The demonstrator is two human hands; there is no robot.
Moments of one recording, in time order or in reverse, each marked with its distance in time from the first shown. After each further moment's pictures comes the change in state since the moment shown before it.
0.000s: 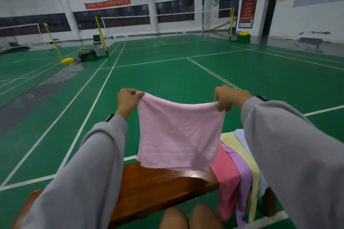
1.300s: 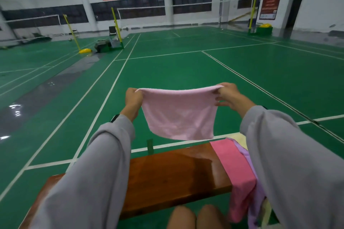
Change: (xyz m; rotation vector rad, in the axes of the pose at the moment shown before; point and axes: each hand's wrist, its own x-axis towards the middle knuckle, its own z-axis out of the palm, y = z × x) left_hand 0.027 -0.055 -0.003 -0.187 -0.013 -0.253; right_hand 0.058 -0.054 0.043 1.332 0.169 0.233
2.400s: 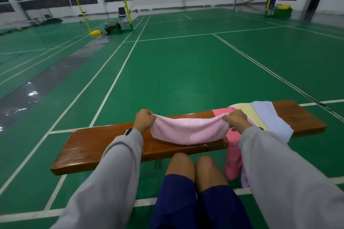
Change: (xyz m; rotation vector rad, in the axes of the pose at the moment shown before) left_hand -0.197 -0.147 -0.019 0.514 -0.164 -0.010; right_hand -0.133 0.197 -0.025 -0.428 0.061 0.160
